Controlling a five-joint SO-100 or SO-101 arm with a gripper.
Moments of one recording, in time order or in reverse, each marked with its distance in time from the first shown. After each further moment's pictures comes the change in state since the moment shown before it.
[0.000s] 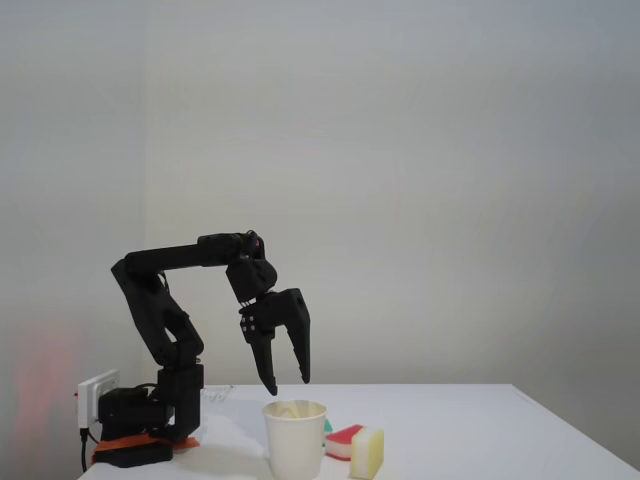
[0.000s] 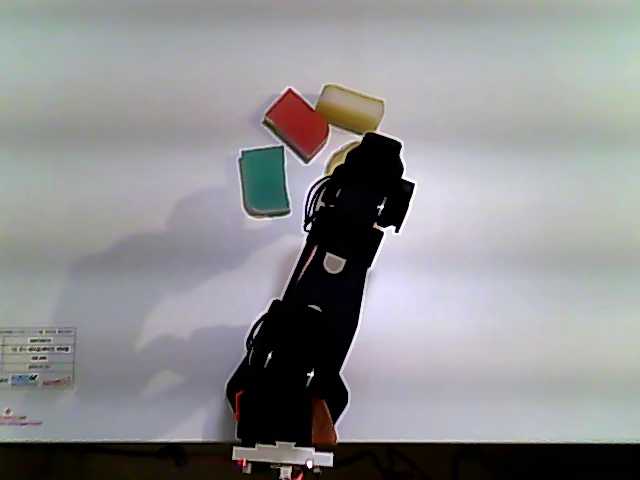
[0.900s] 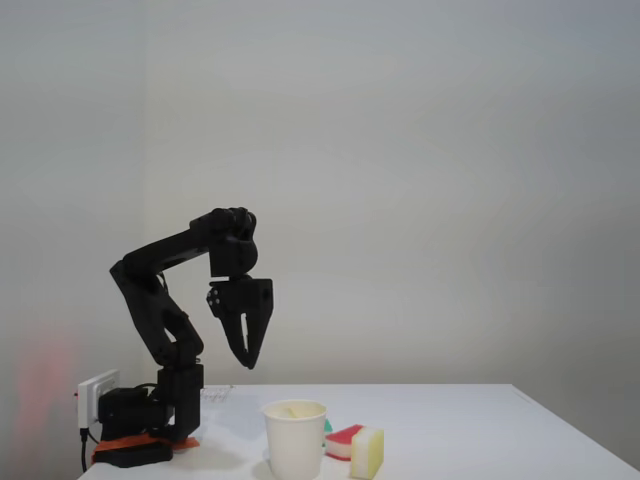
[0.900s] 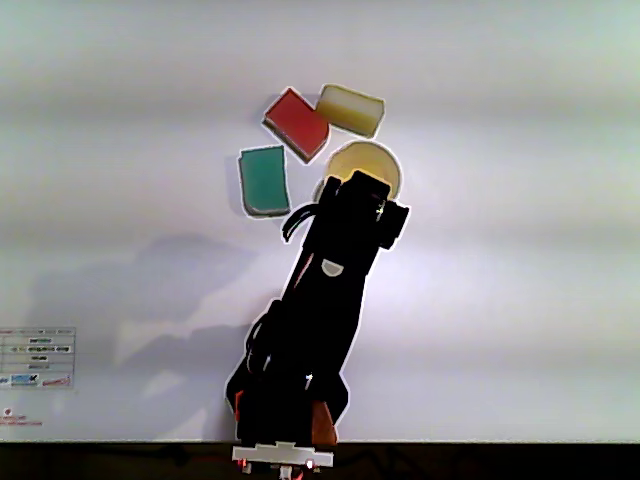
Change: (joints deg) arm -0.1 0.9 -11.4 38.5 7.9
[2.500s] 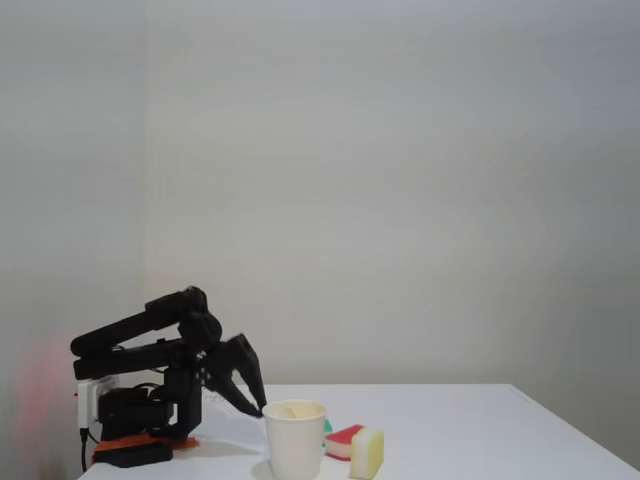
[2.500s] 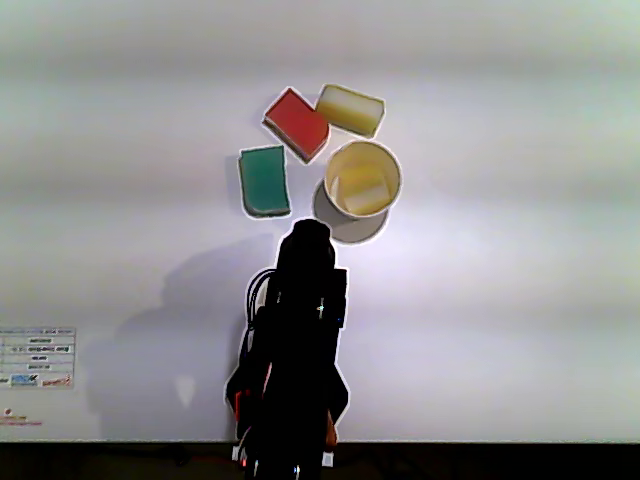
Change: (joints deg) arm -14.9 61.8 64.0 -21.8 -0.8
